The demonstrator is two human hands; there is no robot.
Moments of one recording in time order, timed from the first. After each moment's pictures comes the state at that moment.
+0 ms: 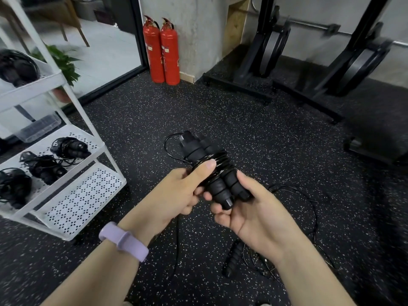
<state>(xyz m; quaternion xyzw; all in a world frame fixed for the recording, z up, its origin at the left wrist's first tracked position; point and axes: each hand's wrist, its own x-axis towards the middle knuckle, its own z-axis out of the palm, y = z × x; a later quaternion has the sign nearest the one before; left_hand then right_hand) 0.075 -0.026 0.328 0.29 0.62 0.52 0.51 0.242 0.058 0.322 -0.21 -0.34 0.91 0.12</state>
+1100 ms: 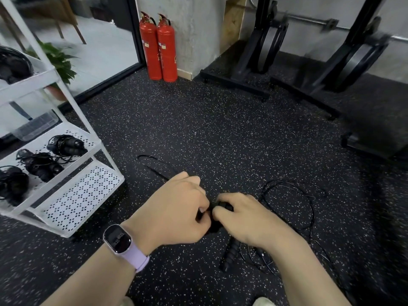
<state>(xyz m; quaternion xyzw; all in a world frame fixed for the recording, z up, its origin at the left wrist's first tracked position) 0.088 -0.035 0.316 0.74 0.67 0.11 0.04 0.249 0.059 0.328 -0.39 -0.82 0.41 -0.08</state>
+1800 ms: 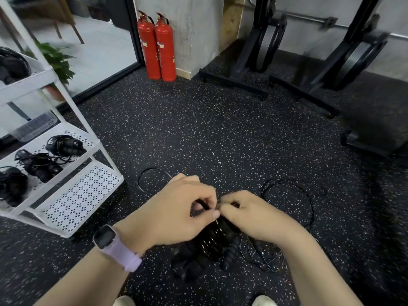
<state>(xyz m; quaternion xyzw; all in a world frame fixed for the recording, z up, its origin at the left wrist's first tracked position) 0.092 -0.045 0.330 0.66 0.68 0.23 0.23 0.258 0.074 0.319 -0.34 -0.82 0.46 -0.07</state>
